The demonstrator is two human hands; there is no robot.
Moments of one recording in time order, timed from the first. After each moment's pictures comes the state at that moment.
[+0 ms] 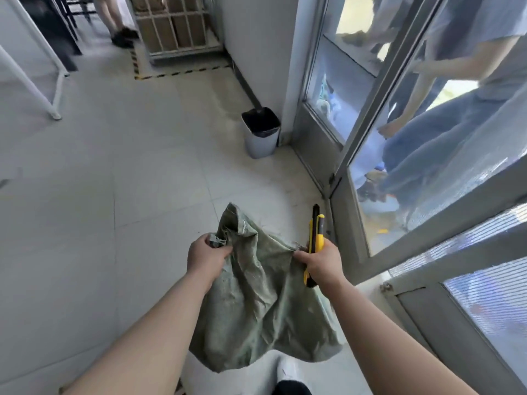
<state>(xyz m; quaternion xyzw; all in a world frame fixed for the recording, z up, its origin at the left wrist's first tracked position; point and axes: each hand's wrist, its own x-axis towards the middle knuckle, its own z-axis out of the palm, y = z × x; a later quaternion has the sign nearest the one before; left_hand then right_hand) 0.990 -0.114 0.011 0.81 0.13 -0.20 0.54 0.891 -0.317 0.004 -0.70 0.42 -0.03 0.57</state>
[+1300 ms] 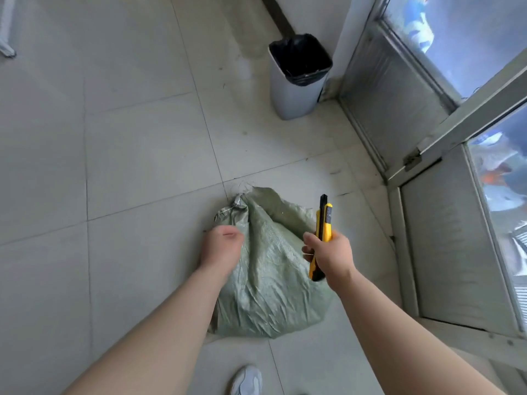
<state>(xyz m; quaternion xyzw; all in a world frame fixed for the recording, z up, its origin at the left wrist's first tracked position) 1.261 -0.174 -0.279 0.82 0.18 -0.25 0.48 1.183 -0.349 -0.291 -0.62 0.48 0.03 0.62</state>
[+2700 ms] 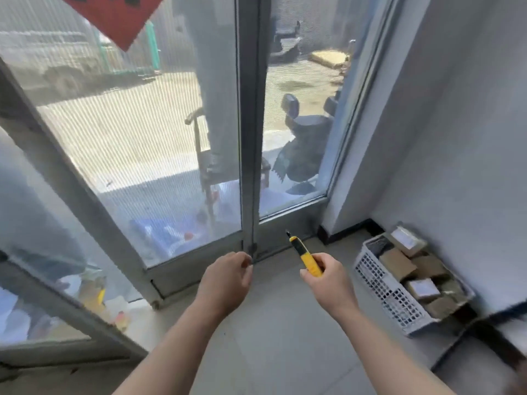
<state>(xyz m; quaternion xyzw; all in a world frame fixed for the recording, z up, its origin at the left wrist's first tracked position) 0.539 -0.361 0.135 0.42 -0.86 -0.24 0.15 0.364 -0.243 0.127 -0.32 0.84 -0.39 0.21</state>
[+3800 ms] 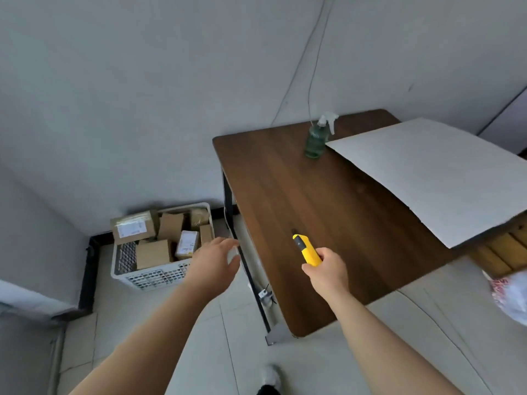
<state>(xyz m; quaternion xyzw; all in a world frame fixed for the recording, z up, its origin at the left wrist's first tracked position) 0.033 -0.111 0.088 -0.21 -0.94 -0.23 -0.12 0.127 0.108 0.063 0.39 0.85 -0.36 -0.01</state>
